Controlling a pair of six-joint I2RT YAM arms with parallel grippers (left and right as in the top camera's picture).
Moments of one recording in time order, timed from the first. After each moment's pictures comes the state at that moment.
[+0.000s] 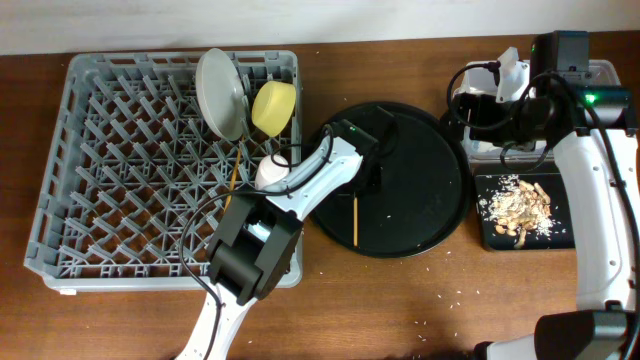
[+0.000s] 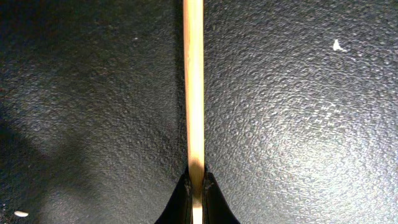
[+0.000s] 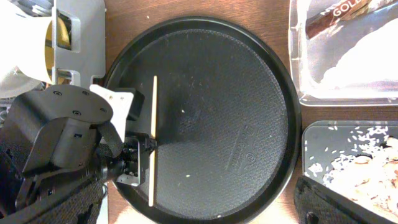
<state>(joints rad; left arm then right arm) -0.69 2.34 1.89 -0.98 0.03 -0.61 -0.08 1.62 1.68 -1.17 -0.31 0.11</state>
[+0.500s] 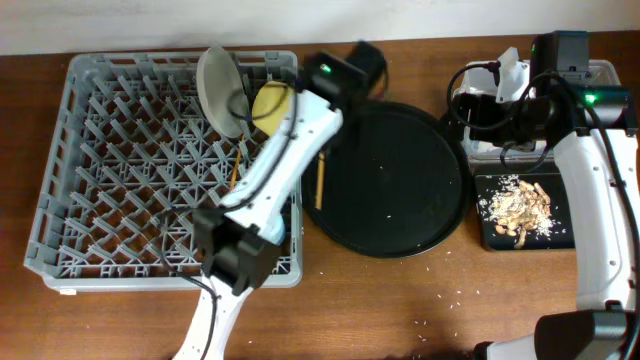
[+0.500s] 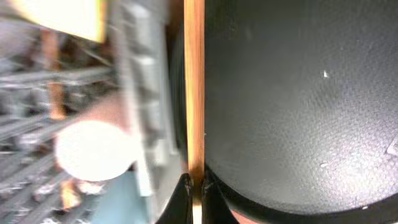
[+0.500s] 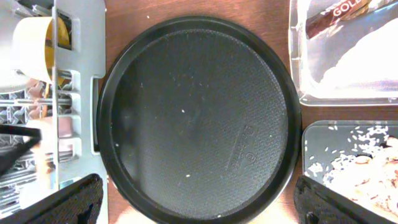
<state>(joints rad) -0.61 2.36 2.59 -1.67 -0.19 -0.50 -0.08 1.62 1.68 -1.17 -0.31 0.11</state>
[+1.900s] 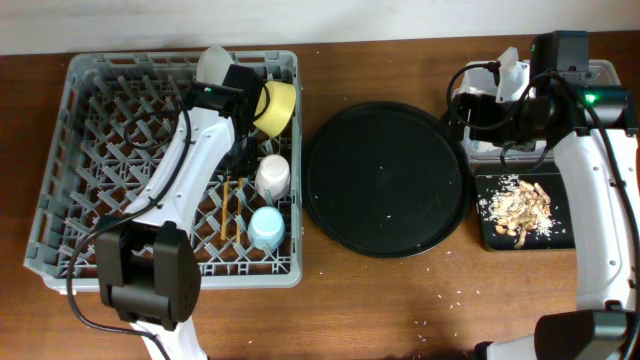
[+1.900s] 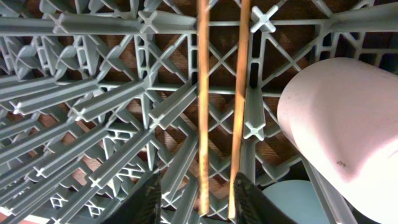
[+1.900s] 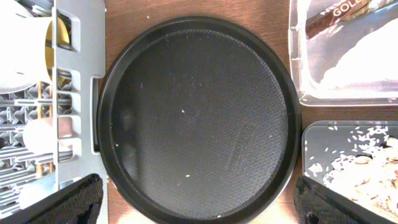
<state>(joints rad) -0.26 1.97 1.72 -1.27 -0.27 -0.22 -0.08 1.62 1.68 -1.17 -0.31 0.11</state>
